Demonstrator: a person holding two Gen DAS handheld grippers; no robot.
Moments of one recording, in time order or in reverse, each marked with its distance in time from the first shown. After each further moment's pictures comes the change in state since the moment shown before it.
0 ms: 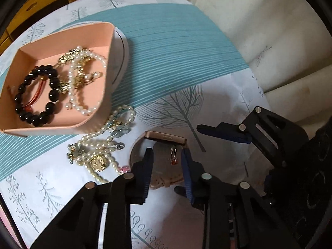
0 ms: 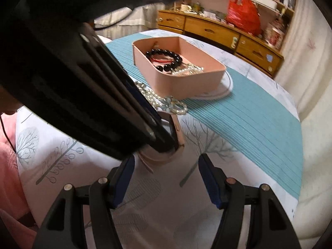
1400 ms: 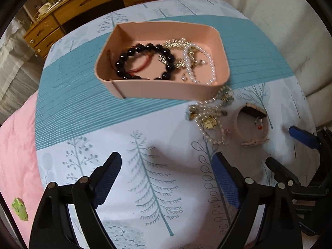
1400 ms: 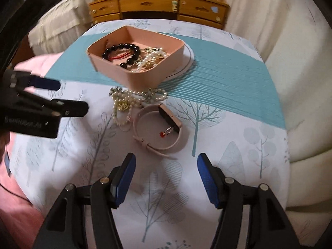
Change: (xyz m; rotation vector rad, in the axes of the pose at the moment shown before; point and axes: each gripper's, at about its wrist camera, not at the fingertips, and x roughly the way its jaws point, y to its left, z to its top) left arm -0.071 0.089 -0.064 -0.114 -0.071 0.303; right arm -0.023 0.025 0.022 0.408 0.217 -0.224
